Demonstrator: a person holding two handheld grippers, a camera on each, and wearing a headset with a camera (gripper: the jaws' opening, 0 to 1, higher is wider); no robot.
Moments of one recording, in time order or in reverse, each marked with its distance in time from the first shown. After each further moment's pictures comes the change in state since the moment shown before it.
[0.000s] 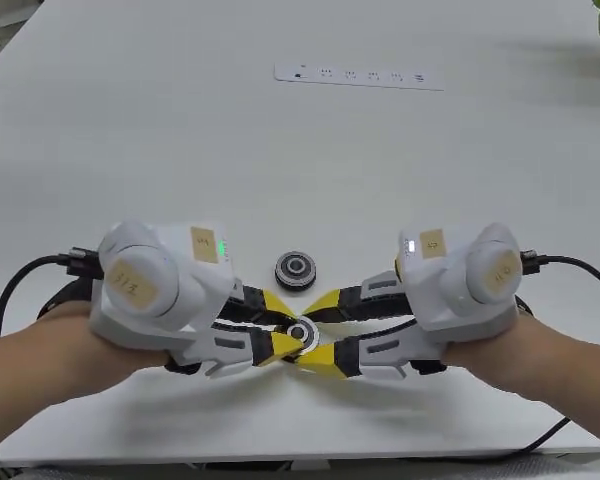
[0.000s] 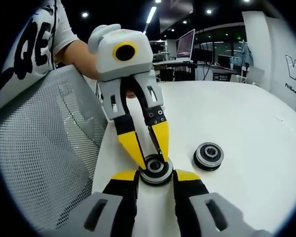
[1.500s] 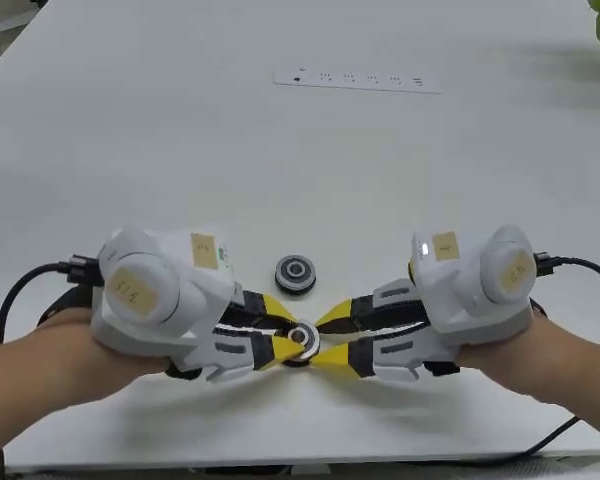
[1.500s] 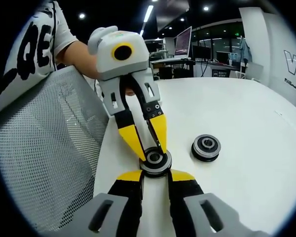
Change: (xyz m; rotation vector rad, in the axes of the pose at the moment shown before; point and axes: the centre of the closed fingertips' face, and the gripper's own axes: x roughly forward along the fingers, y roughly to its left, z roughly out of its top) left arm 0.001 -0.001 0.000 -0.003 -0.004 0.005; right arm -0.010 -0.002 -0.009 0.035 0.013 0.007
